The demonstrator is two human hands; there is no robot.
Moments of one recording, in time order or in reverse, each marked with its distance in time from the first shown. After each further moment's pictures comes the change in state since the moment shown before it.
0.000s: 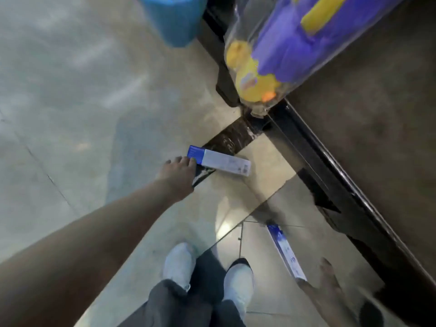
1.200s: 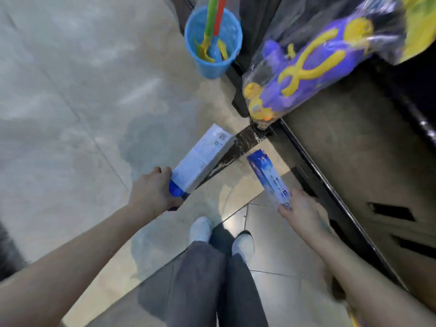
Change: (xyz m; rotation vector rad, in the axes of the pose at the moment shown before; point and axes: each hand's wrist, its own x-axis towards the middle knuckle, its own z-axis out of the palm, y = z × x) left_hand -0.227 -0.064 -0.085 -0.329 0.071 -0.283; right_hand -0.152 -0.183 -0.134 -0.426 0.119 -0.521
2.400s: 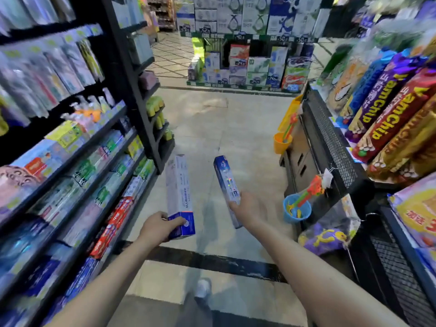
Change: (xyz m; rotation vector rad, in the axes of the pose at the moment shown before) left_hand -0.493 -0.020 -0.143 -1.399 0.654 -0.660; right_hand -0.364 -0.225 -0.275 0.040 0.058 -0.886
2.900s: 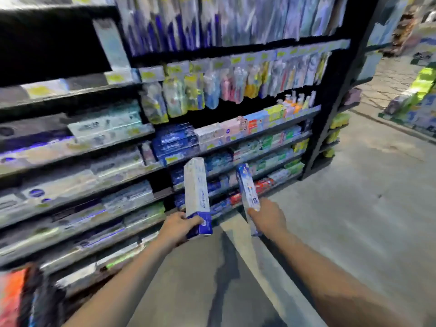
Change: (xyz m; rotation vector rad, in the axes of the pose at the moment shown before) left_hand -0.297 -0.247 -0.151 -0.427 0.648 -0.345; right_hand -0.246 -0.169 0.173 -0.191 -0.389 -0.677
